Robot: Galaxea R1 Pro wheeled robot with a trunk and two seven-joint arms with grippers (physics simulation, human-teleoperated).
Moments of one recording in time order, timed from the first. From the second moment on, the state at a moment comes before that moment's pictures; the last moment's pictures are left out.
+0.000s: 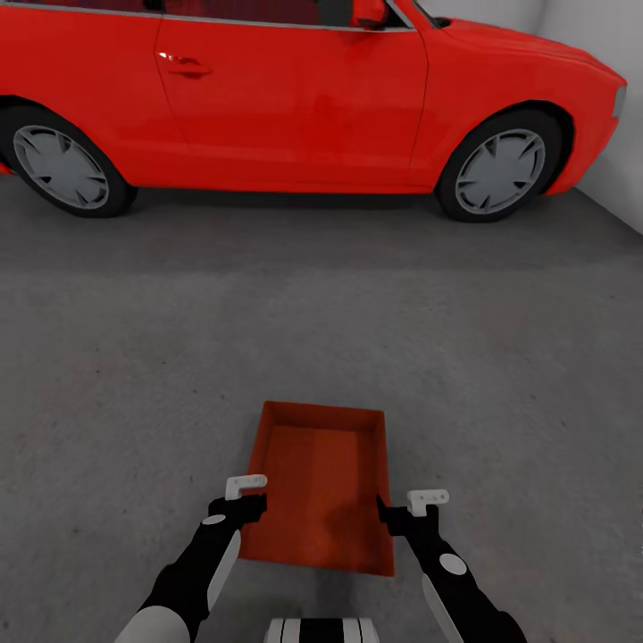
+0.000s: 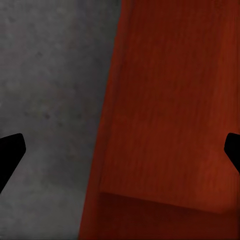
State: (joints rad) left arm -0.51 -0.14 0.05 -0.69 -0.03 0.24 0.15; right arm -0.34 0.02 0.15 -0.88 -0.09 -0.01 -0.05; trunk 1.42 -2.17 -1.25
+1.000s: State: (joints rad) left arm -0.51 -0.14 0.05 -0.69 -0.03 0.24 0.15; right arm -0.33 0.02 0.15 -0.88 -0.09 -0.01 -0.05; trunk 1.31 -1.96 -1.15
